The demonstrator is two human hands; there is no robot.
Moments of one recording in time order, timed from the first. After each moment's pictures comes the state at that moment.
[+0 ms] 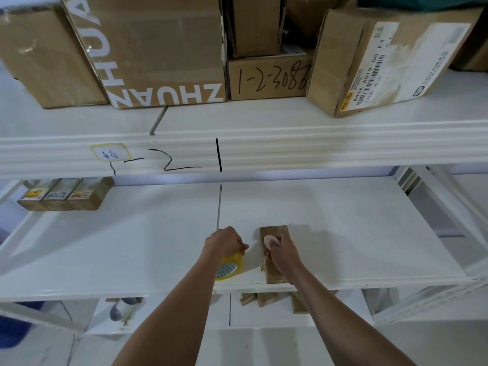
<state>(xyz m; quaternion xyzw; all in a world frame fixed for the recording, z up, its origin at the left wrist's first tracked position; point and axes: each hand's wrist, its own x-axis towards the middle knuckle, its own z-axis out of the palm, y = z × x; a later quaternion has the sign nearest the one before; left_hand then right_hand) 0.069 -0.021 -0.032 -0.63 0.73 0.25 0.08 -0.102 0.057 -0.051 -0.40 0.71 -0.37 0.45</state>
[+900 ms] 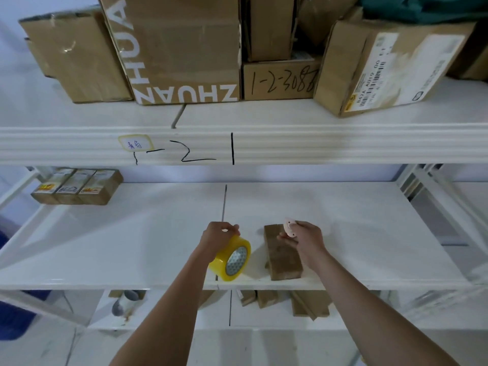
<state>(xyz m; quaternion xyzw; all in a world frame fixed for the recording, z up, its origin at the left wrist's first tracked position) 0.102 0.001 -0.014 -0.66 0.54 0.47 -0.23 -0.143 0.043 -0.026 -0.18 0.60 -0.56 0.54</state>
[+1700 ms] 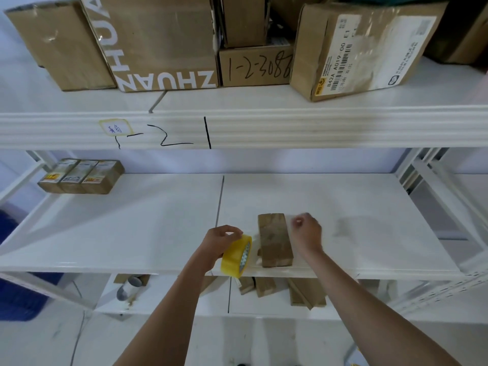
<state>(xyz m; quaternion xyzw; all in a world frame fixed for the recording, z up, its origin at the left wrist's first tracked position) 0.081 0.060 -0.010 -0.61 0.45 0.59 -0.27 -0.157 0.073 -0.017 -0.49 0.78 -0.31 0.23</state>
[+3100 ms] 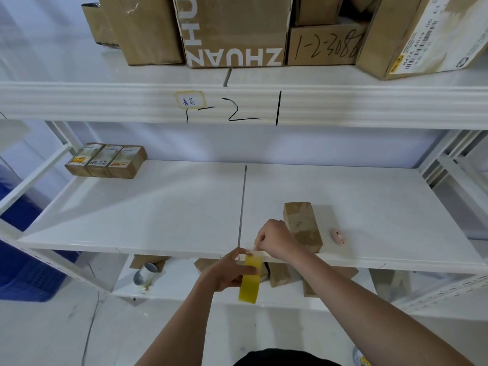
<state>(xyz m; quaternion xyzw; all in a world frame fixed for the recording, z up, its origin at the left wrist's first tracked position) 0.152 0.113 -0.085 -0.55 0.40 0.72 -0.15 -0.018 0.098 0.002 -0.66 0.66 -0.12 0.34</state>
